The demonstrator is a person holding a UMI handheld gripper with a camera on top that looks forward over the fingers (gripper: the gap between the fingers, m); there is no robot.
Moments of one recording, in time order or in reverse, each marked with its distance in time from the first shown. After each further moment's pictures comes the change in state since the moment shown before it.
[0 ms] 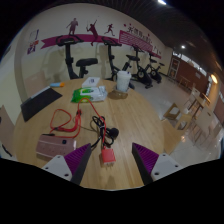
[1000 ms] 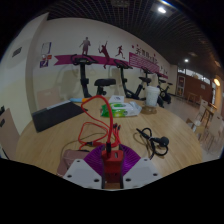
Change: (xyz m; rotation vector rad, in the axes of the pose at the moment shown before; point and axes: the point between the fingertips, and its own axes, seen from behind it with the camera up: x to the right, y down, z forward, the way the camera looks) arm -0.161 -0.014 0.057 0.304 -0.110 0.022
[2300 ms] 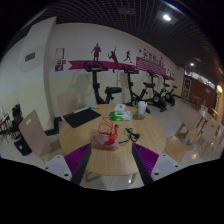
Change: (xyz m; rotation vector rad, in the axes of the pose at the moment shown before) arm 0.026 -0.077 -0.350 -0.042 -0.090 -0.054
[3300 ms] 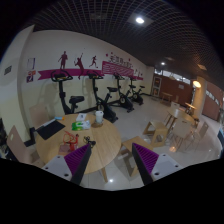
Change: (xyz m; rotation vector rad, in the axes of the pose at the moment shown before) arm 0.185 -0.084 -0.159 0.012 0.328 0.091
